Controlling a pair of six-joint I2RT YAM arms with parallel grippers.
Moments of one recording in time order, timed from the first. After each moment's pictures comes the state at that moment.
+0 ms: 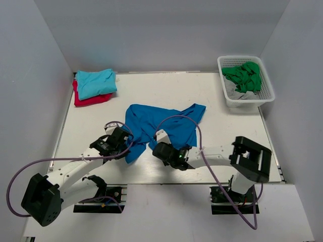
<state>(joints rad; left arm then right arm) -0.60 1.02 0.55 -0.61 -0.29 -0.92 1.26 1.67 0.85 -0.14 0.46 0.47</state>
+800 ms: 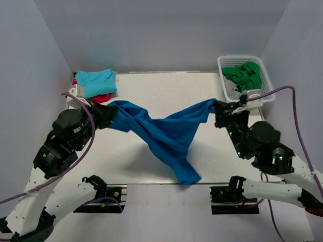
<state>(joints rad) -0.60 0.74 1.24 -0.70 -0.27 -0.73 1.23 0.74 1.11 -0.29 0.92 0.07</state>
